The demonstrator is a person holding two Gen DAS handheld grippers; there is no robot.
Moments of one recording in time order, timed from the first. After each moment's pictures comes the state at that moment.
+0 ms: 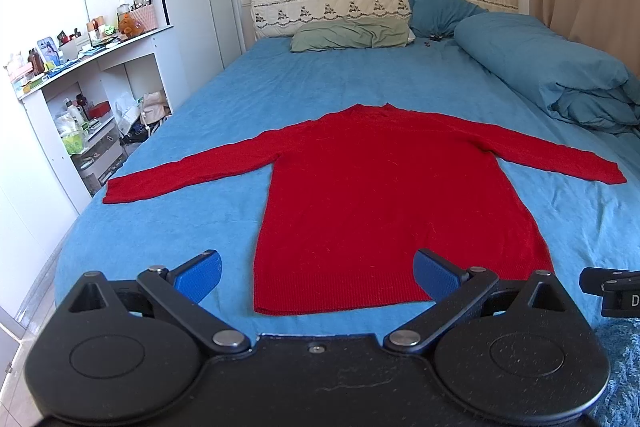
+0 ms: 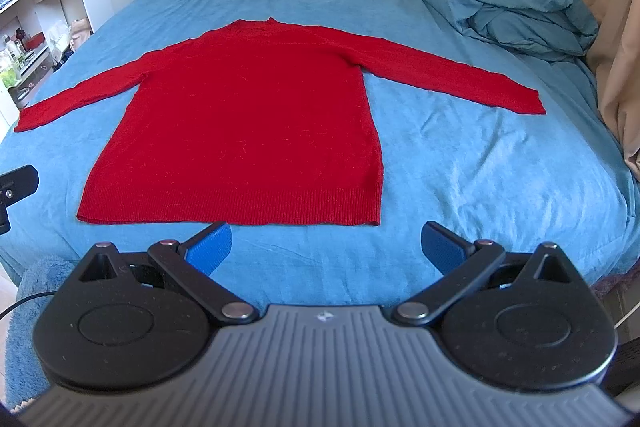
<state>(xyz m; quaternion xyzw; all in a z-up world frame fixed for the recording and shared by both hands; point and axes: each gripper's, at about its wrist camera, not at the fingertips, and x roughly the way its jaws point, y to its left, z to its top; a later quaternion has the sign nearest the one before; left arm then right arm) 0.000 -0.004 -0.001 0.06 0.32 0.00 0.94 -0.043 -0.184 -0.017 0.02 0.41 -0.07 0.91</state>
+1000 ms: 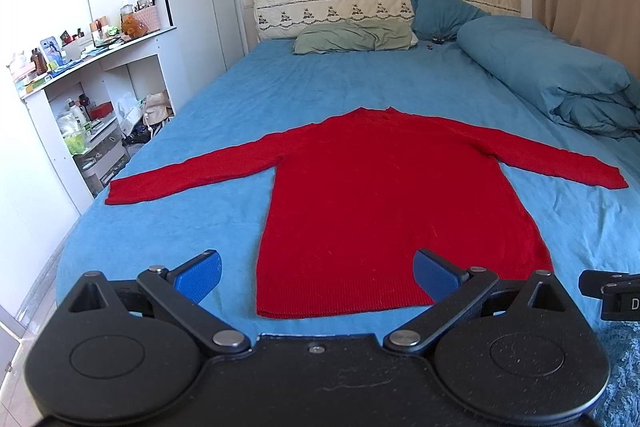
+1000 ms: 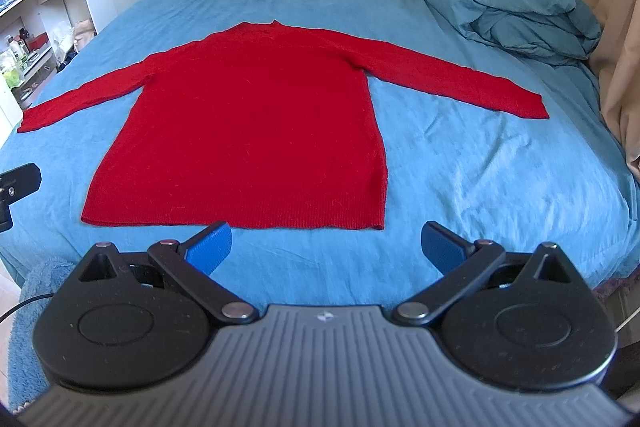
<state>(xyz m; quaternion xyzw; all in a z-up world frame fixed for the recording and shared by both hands) -0.002 -0.003 0.002 0.06 0.32 0.00 0.95 -0.044 -0.181 -0.010 0.02 0.41 -0.06 0.91</state>
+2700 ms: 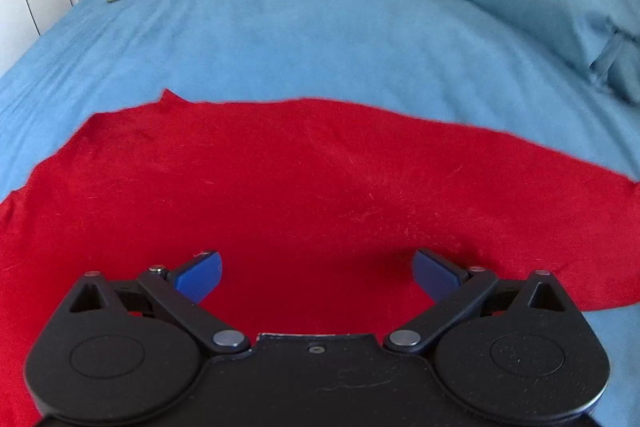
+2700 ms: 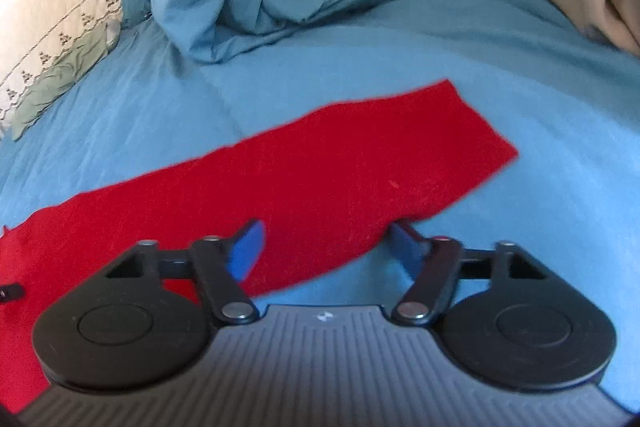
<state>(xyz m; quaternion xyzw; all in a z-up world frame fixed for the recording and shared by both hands) 0.465 -0.256 -0.188 0.09 0.43 -0.16 0.88 0.259 -0.572 -0.196 0.24 0.32 -0.28 0.87</state>
